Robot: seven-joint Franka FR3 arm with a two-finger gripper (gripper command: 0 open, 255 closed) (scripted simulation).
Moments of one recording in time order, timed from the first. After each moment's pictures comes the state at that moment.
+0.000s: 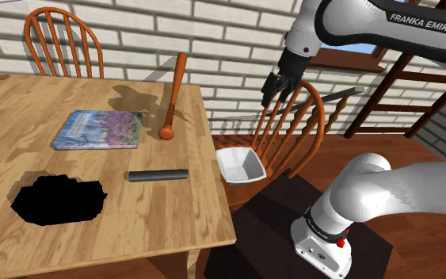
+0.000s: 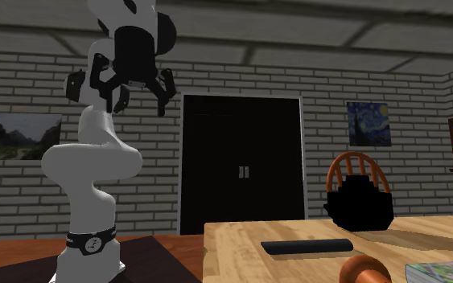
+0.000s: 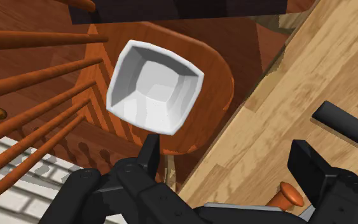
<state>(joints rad) 0.02 -0.81 0.03 -2.41 0.08 1.68 0.09</state>
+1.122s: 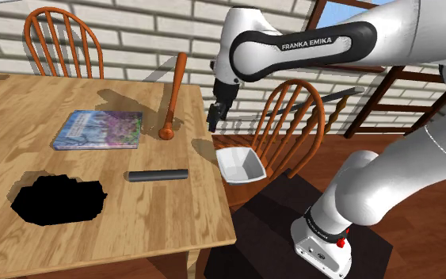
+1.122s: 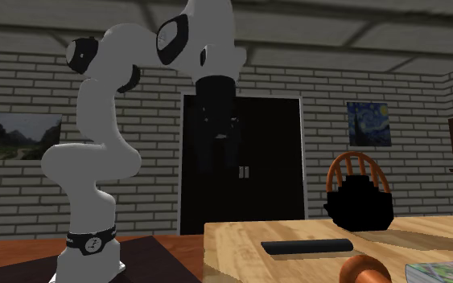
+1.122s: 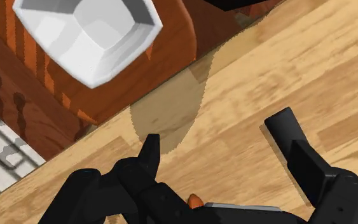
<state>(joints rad) 0.19 -0.33 0.12 -2.31 0.11 2.00 -0.16</state>
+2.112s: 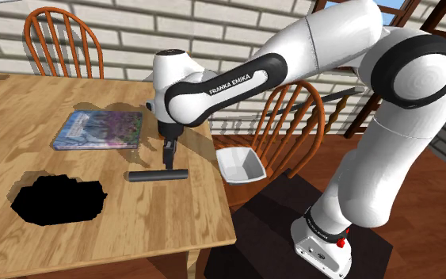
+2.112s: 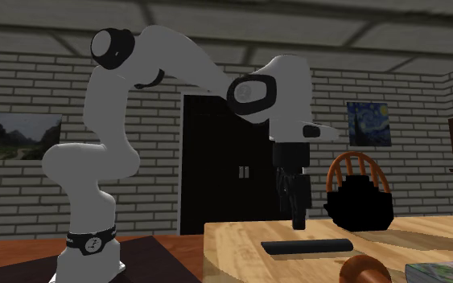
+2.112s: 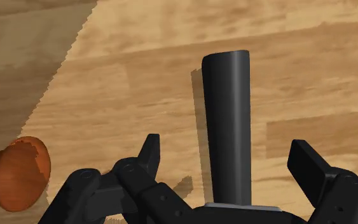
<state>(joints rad) 0.33 0.14 0.25 -2.06 0.05 2.16 -0.34</state>
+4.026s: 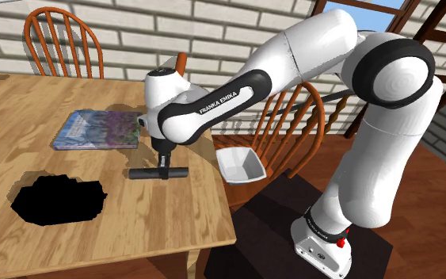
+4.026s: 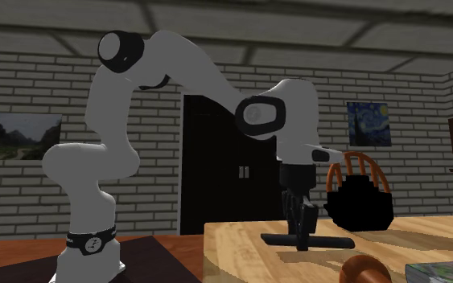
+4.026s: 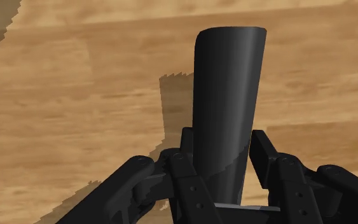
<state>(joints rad) 0.36 0.23 0.27 -2.06 0.02 2.24 -0.35</state>
